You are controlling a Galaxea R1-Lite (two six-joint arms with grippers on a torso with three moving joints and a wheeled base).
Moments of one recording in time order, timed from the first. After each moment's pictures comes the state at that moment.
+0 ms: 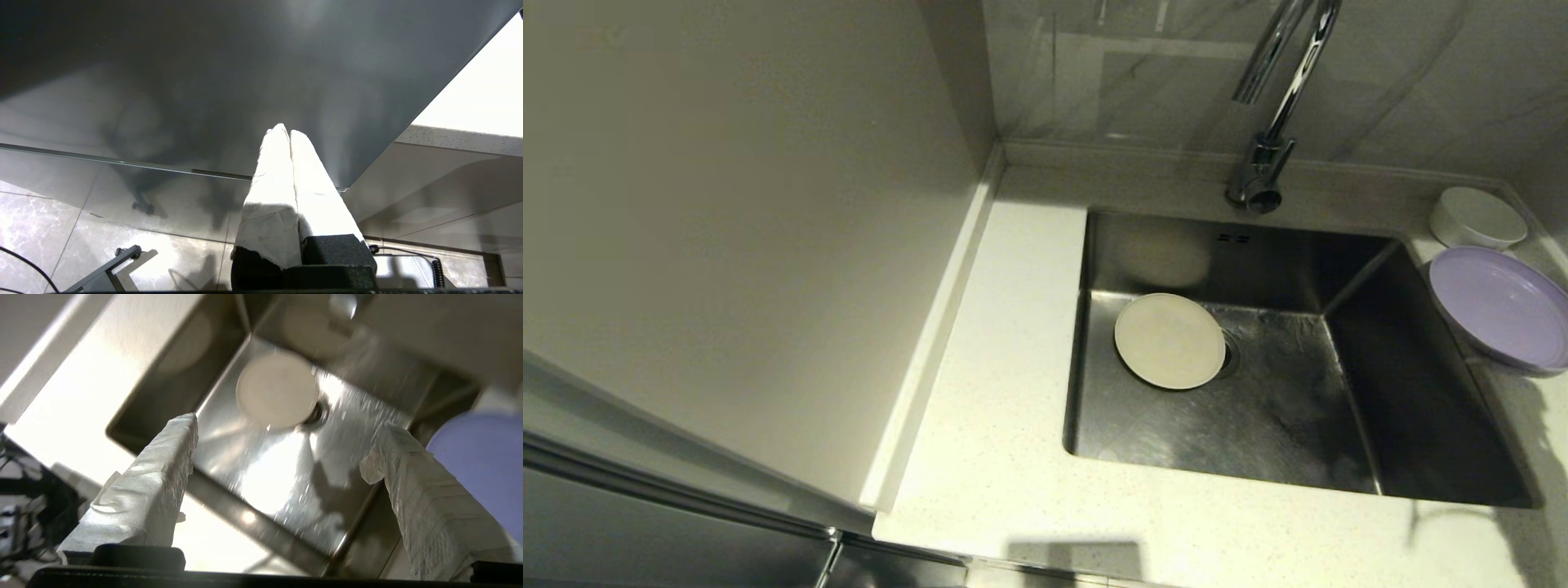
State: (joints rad) left arm 0.00 0.00 0.00 0.00 0.02 -0.02; right arm -0.37 1.22 -1.52 0.63 0.71 -0.27
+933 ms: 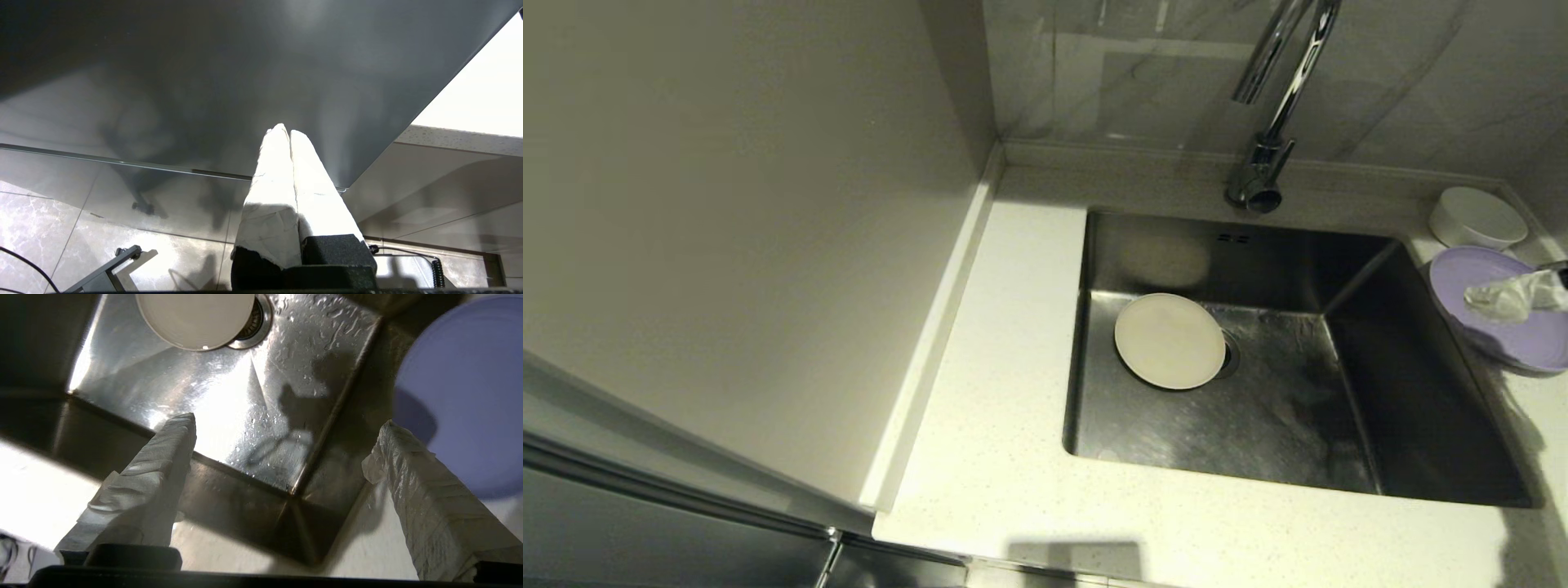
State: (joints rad) left arm 0.00 0.00 0.00 0.00 0.02 -0.02; right arm -0.27 1.45 -1.42 0.57 0.35 -0.36
